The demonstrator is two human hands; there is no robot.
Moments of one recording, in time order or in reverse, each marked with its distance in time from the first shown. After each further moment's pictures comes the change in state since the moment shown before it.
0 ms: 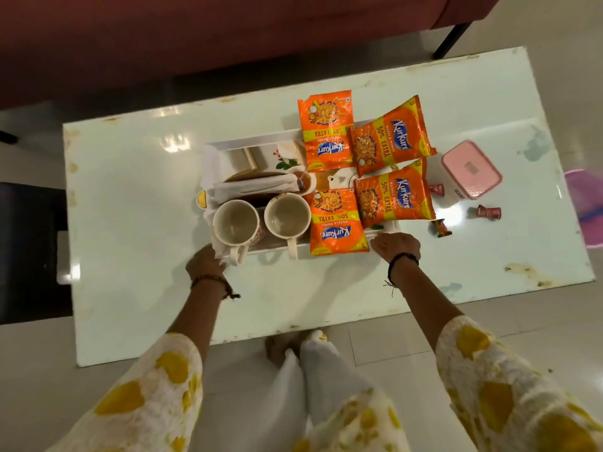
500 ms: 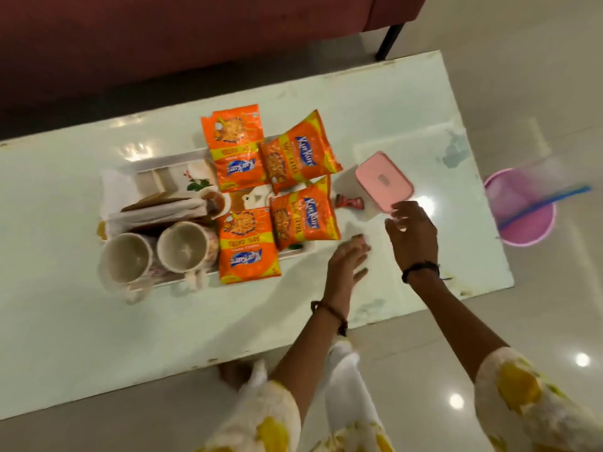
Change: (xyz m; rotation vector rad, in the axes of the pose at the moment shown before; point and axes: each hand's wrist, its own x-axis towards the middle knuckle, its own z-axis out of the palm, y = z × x) left_hand -0.223 0.176 0.241 -0.791 -0.806 0.077; right_hand 0.057 -0.116 -0.117 -0.835 0.046 -0.960
